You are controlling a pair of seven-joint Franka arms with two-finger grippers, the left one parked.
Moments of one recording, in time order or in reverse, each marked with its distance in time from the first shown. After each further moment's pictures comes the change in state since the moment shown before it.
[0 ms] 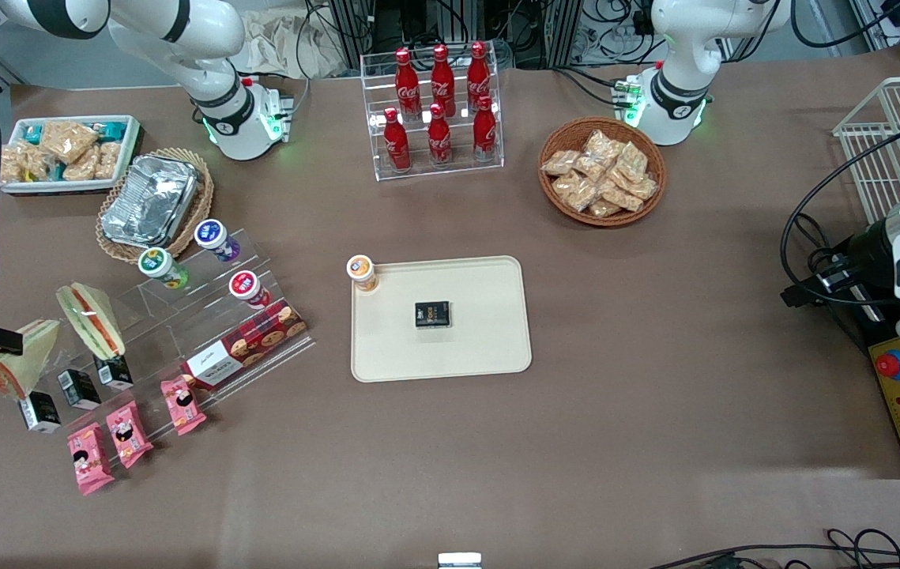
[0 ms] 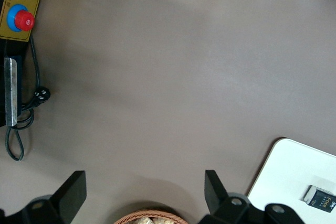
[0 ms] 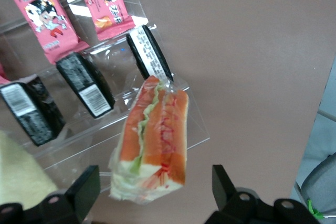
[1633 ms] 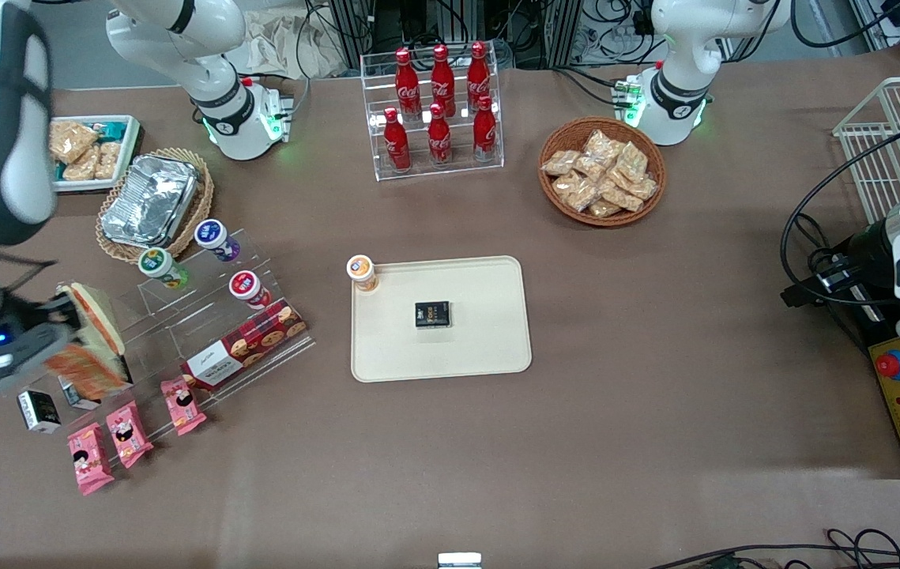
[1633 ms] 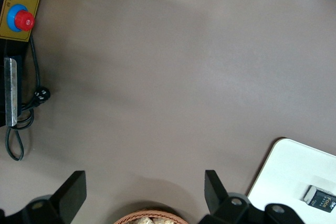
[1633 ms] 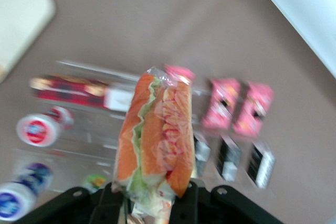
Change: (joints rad) arm 0.235 -0.129 0.210 0.230 0.055 -0.362 -0.278
